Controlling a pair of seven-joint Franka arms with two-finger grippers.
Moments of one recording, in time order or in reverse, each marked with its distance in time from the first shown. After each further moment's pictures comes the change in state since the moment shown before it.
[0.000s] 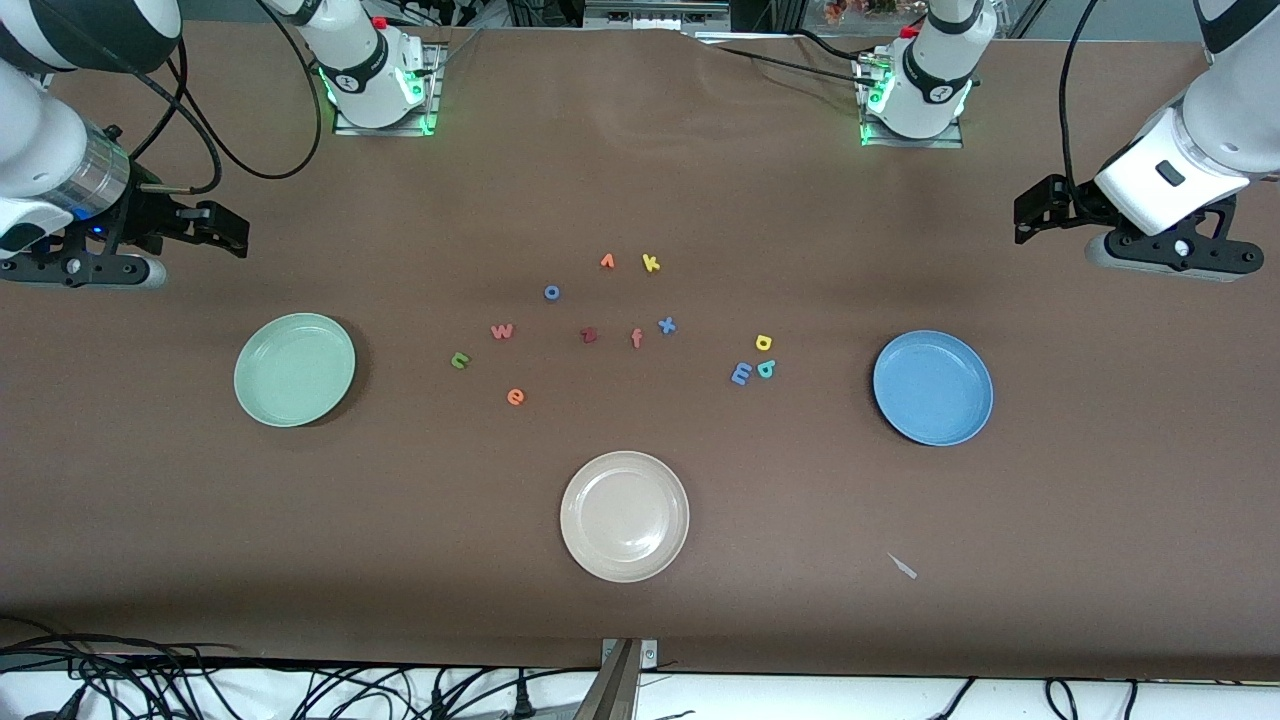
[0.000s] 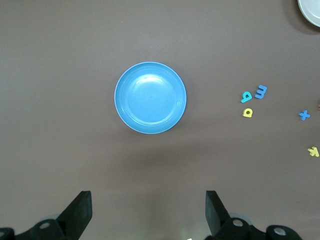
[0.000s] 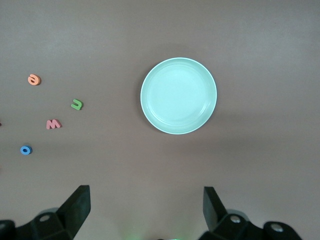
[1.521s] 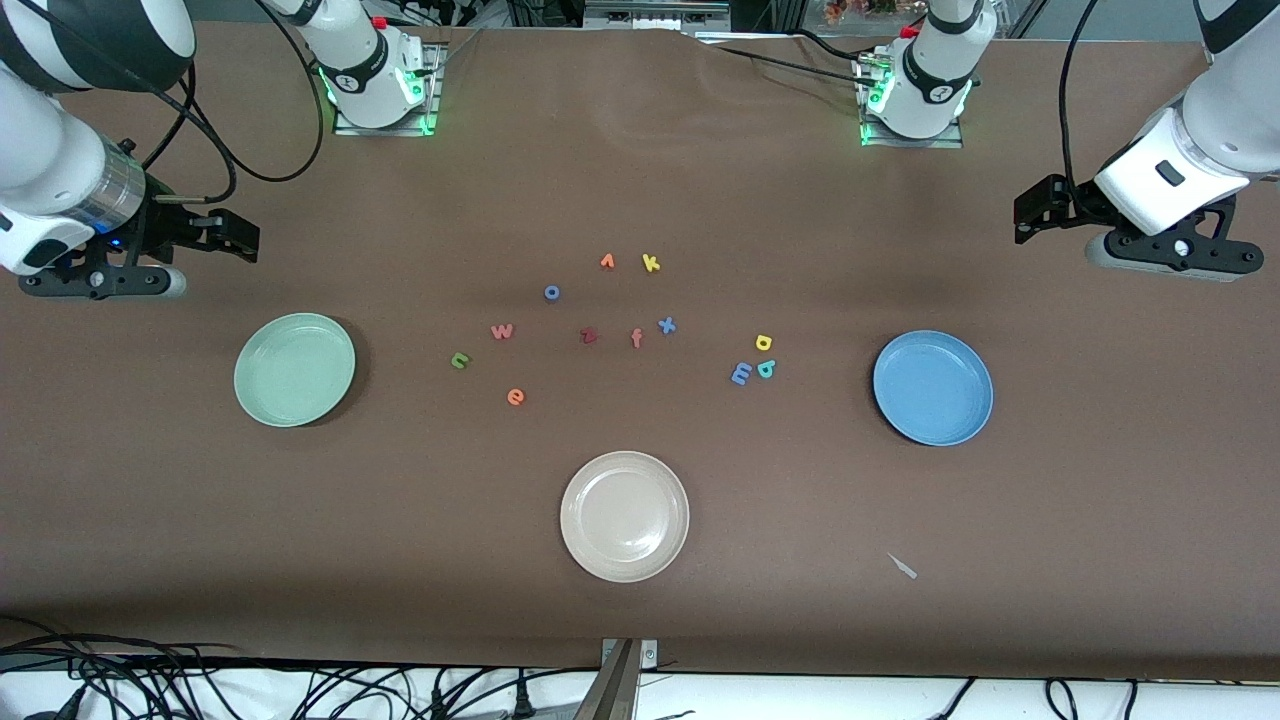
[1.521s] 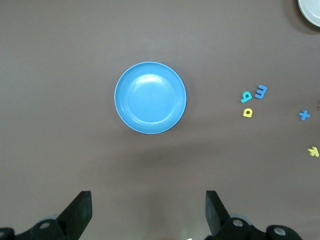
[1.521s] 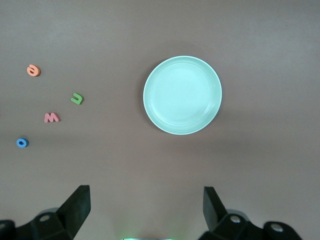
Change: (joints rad) left arm 0.000 0.000 0.000 0.000 0.000 0.000 0.000; right arm 0.004 0.027 0.007 0.000 0.000 0.004 -0.048
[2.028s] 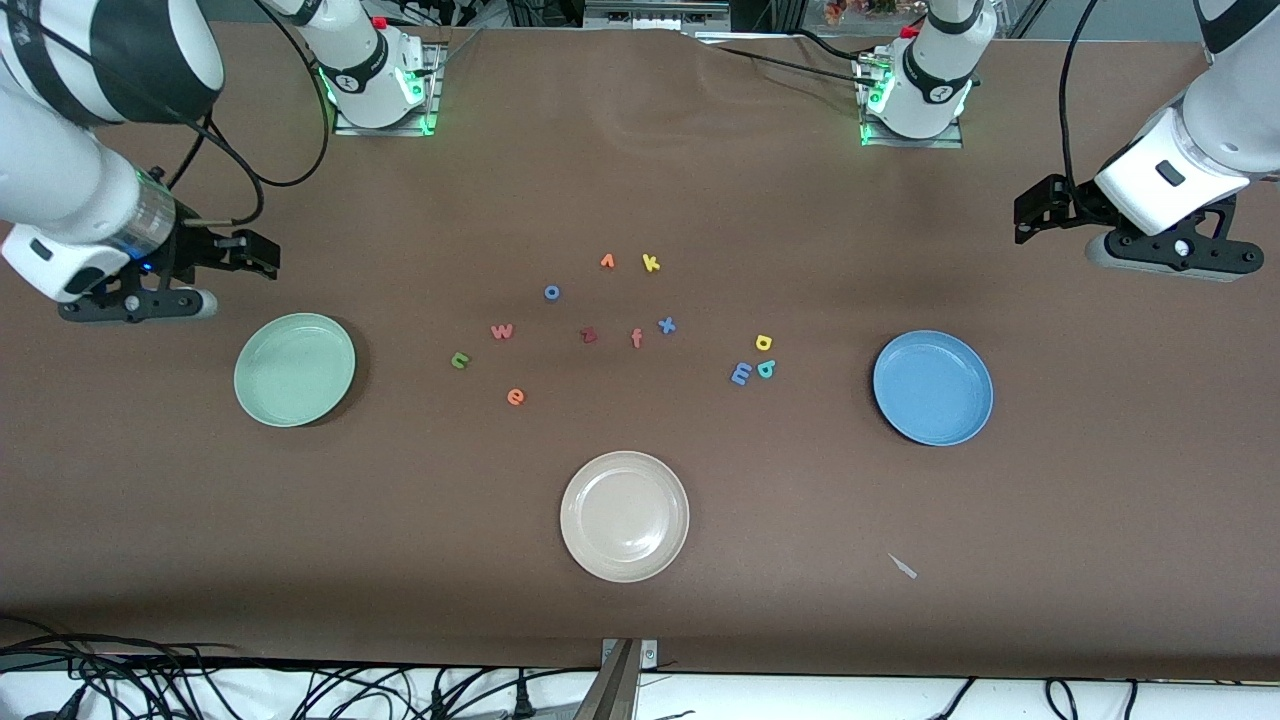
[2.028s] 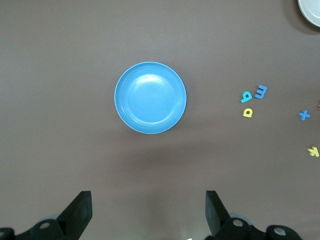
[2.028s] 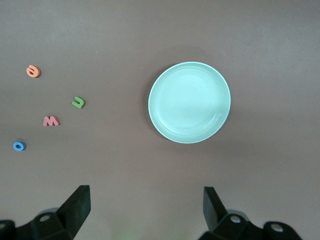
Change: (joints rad) left arm 0.000 0.000 0.000 0.000 0.000 0.000 0.000; right arm 0.012 0.068 0.007 0.000 0.002 0.054 -0.010
